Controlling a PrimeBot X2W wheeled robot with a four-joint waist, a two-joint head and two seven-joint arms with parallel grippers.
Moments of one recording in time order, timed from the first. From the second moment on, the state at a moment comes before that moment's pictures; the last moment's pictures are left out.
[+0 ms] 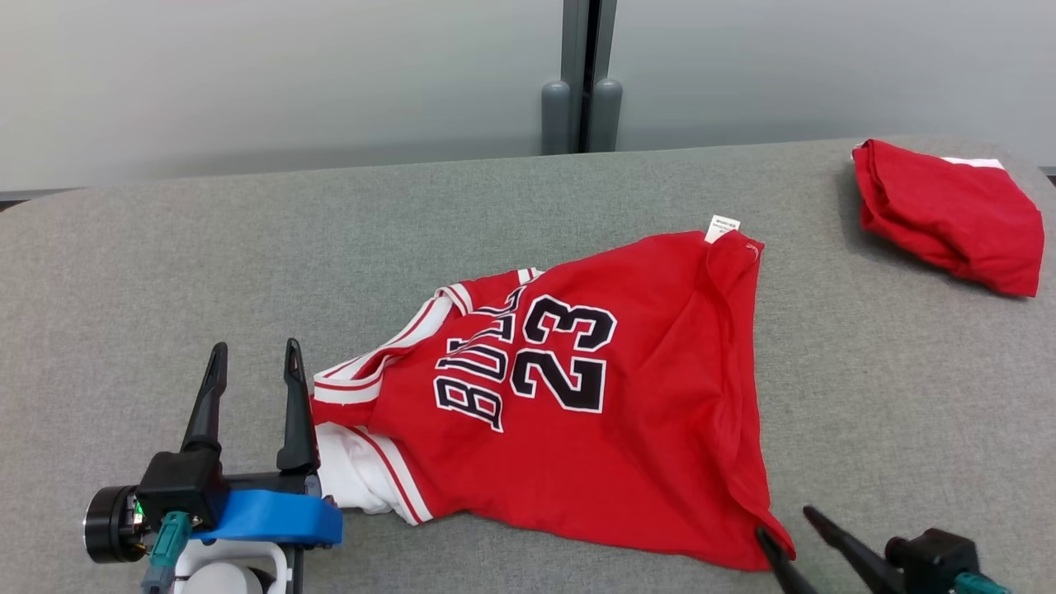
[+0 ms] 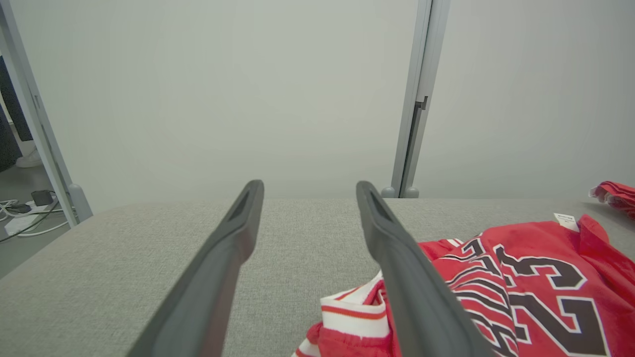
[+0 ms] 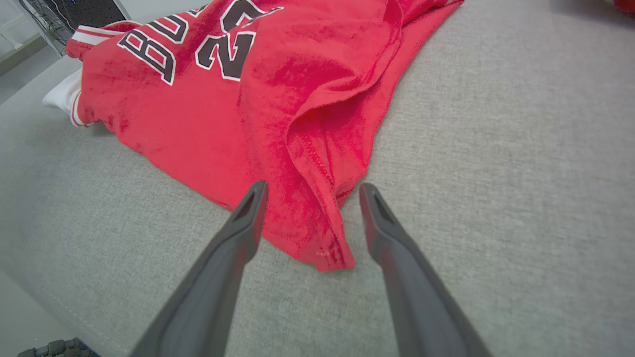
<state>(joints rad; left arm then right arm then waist) -0.10 0.05 -0.01 0.19 -0.09 -0.04 -0.26 0.09 -0.40 0.36 0.14 0.48 0.13 -0.08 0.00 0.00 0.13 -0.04</state>
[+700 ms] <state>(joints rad) -0.05 0.05 0.02 0.19 -0.07 -0.05 -0.26 -0.01 -0.15 0.03 0.16 0.31 0.13 -0.25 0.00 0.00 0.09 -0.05</state>
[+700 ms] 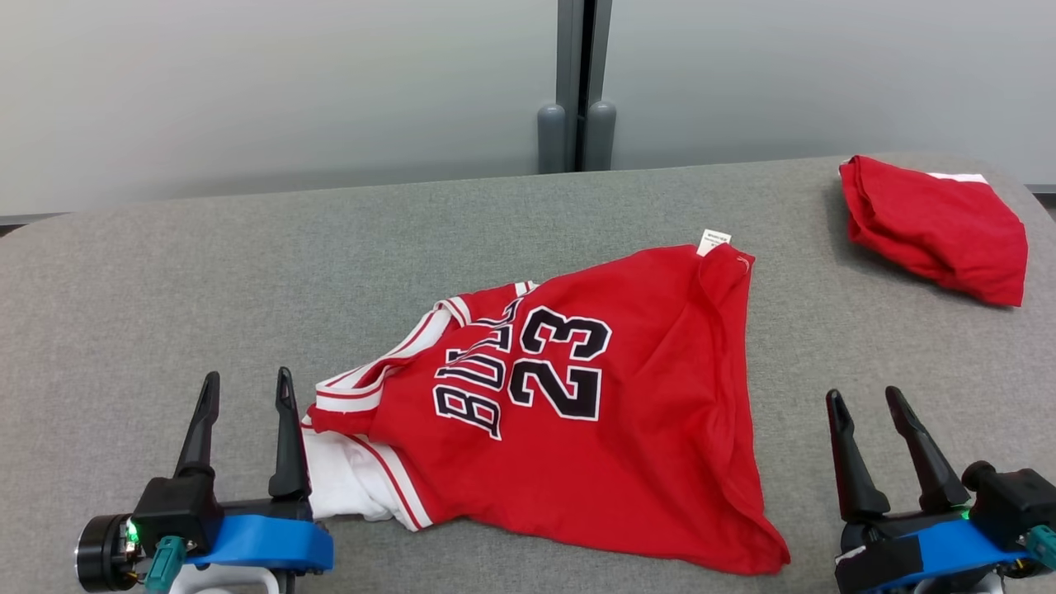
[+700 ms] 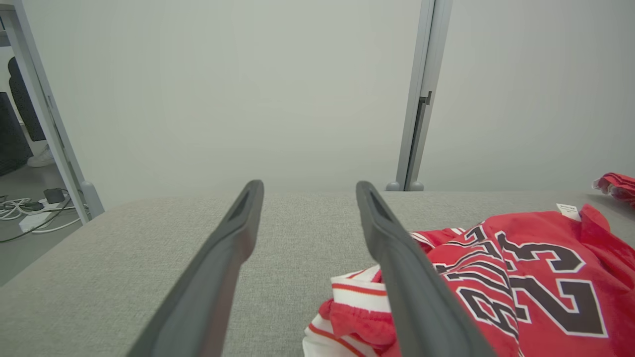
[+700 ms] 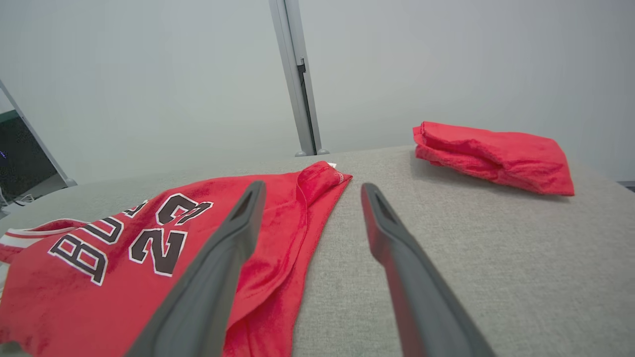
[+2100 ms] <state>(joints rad) -0.10 0.05 -0.06 0.64 -0.16 -0.12 -0.26 -0.06 -0.12 0.01 0.21 0.27 0.13 -0.26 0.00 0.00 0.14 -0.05</state>
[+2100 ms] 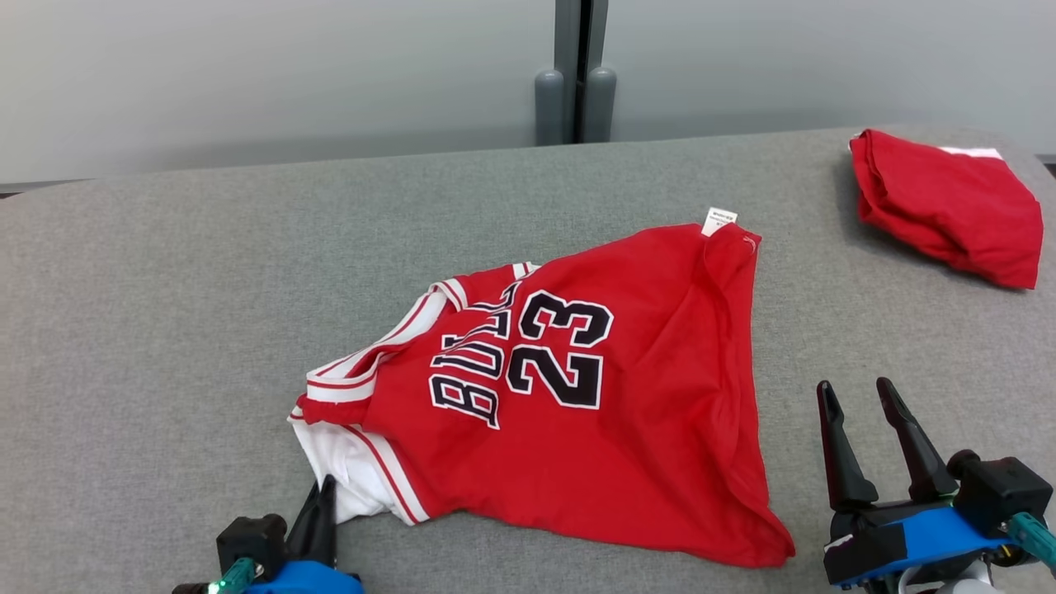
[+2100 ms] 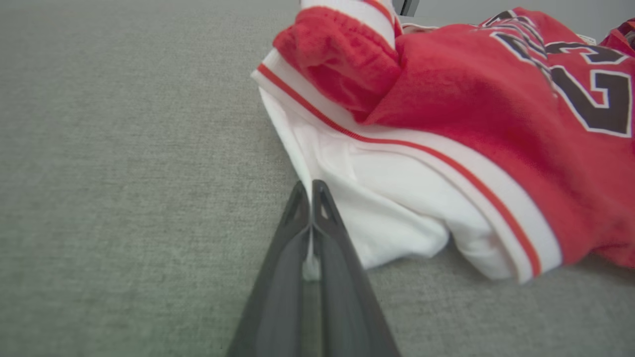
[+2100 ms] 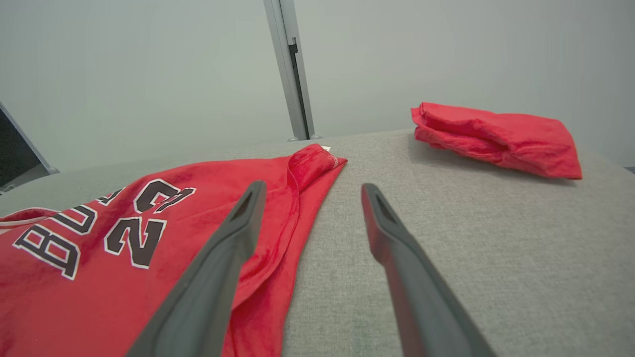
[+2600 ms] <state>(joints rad) -0.05 0.07 -0.05 0.45 -0.15 -0.12 -0.26 -0.03 -0.12 0.00 0.22 0.26 0.13 -0.26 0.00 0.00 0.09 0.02</state>
